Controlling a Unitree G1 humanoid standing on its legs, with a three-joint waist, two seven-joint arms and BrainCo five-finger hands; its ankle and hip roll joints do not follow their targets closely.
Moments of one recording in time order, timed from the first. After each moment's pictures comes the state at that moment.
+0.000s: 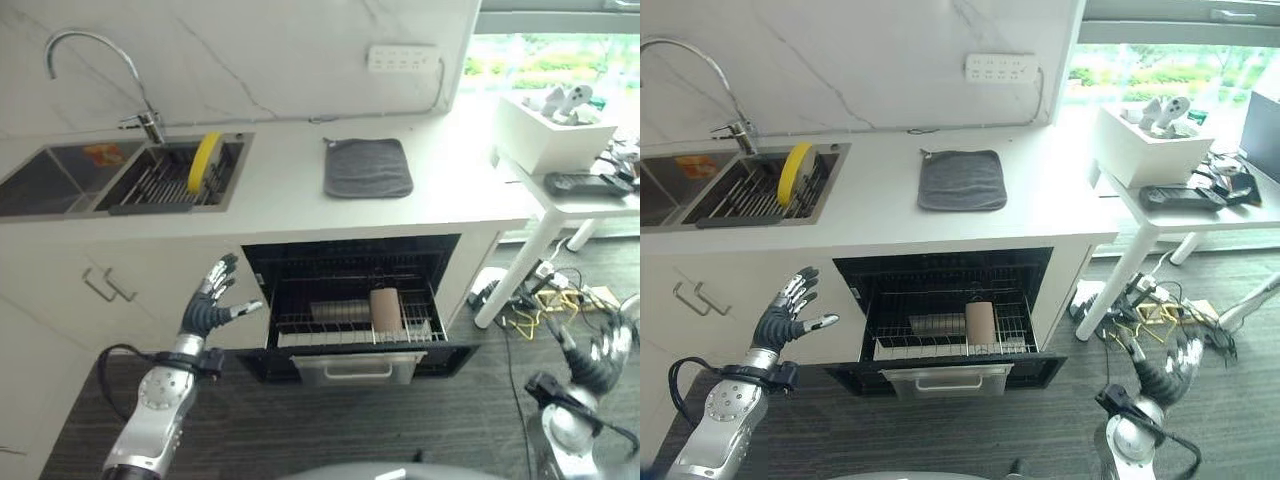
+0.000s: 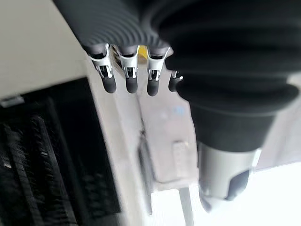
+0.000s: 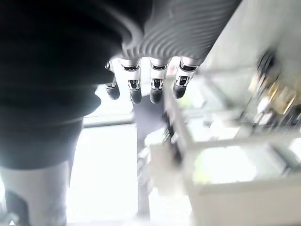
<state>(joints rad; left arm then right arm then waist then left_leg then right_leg) 0.16 0.50 -0.04 0.04 -0.37 -0.28 0.02 0.24 -0.34 0.02 0.03 0.39 -0.52 -0.49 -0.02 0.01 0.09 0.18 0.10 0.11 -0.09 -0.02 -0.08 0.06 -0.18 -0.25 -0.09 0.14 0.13</state>
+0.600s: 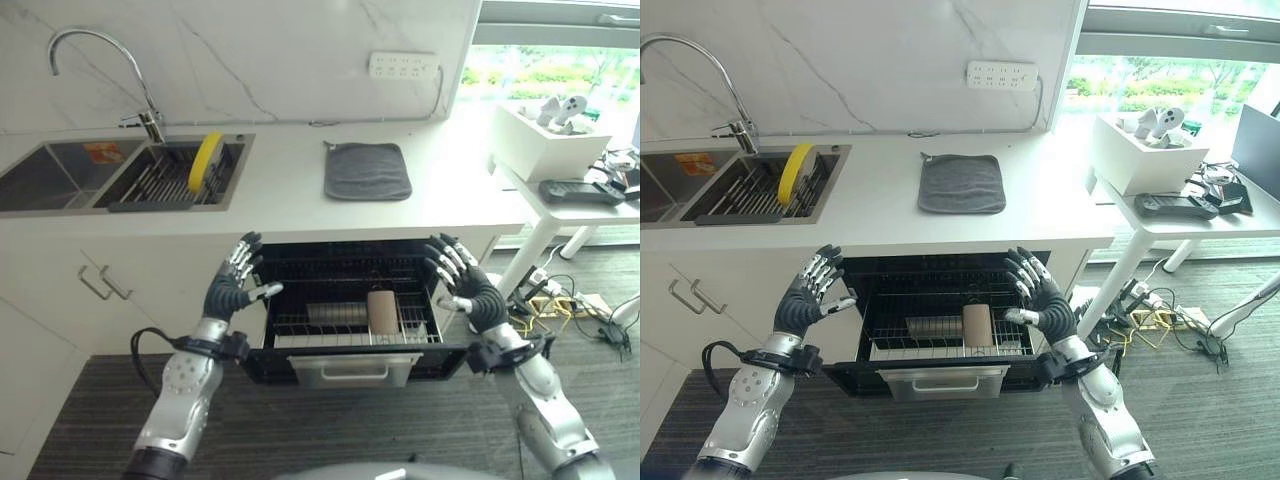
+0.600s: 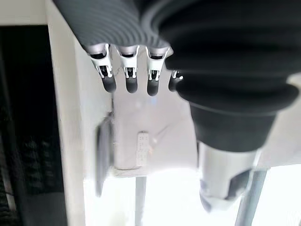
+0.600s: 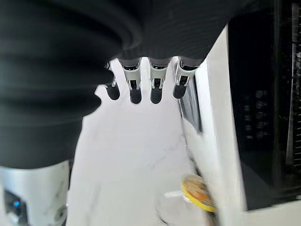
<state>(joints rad) 0.07 0.40 -0.08 0.00 -0.42 -0.26 -0.06 0.03 -0.41 0.18 -0.05 0.71 -0.22 0.18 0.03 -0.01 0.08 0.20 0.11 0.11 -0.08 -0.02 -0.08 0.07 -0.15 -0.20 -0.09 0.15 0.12</state>
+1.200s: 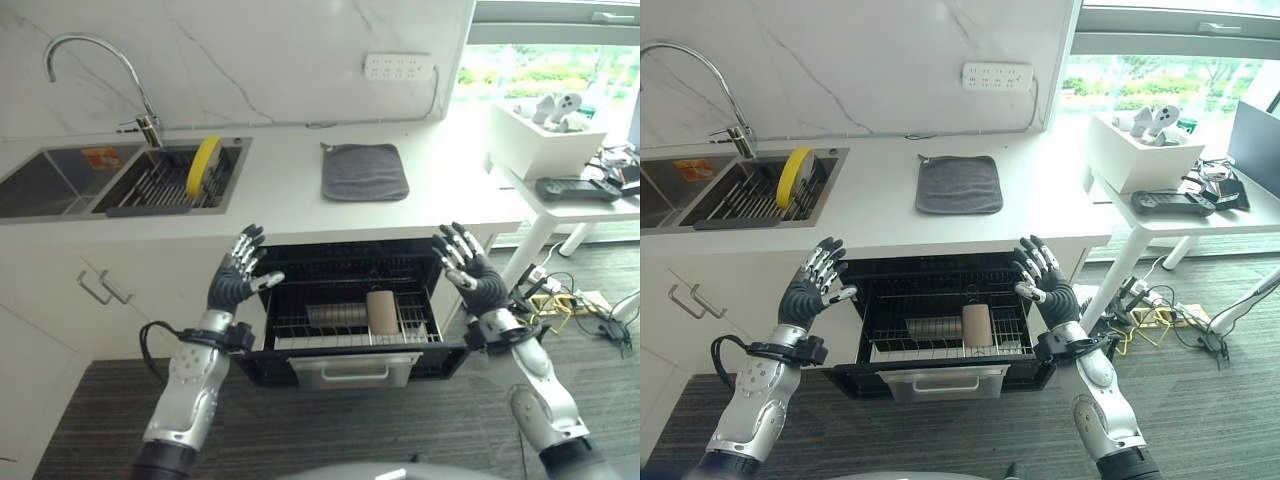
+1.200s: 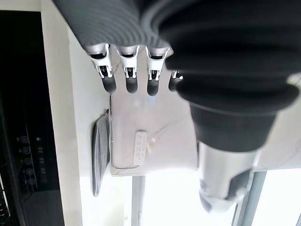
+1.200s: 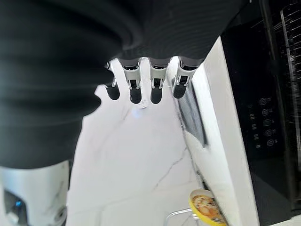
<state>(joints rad) 0.08 0.40 -0.06 0.00 -0.42 -0.24 -0.04 0.02 -0.40 0.18 -0.05 0.67 -0.16 0.10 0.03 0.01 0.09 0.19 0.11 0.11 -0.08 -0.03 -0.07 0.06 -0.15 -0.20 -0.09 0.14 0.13</state>
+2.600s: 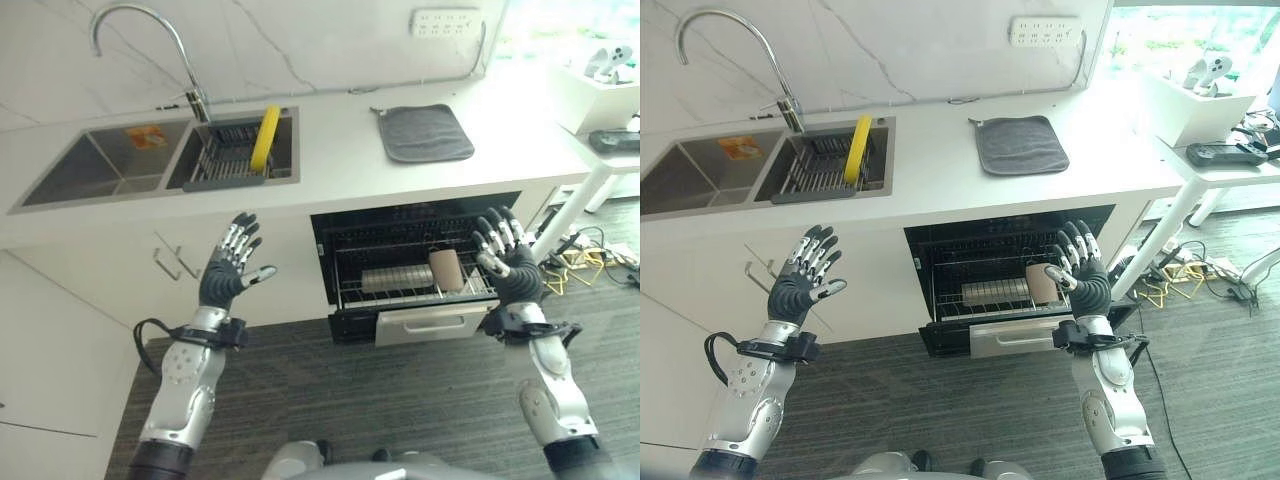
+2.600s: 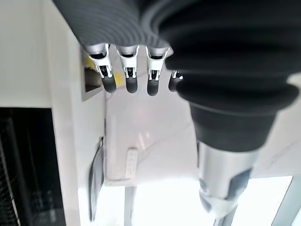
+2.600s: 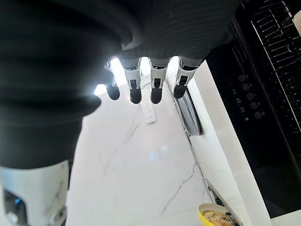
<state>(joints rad) 0.08 0.40 -0.04 -0.03 -0.48 -0.32 -0.09 0.02 -0.37 0.07 -0.03 0.63 -0.27 -0.02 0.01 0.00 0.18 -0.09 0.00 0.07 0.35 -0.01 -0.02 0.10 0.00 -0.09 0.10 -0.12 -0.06</state>
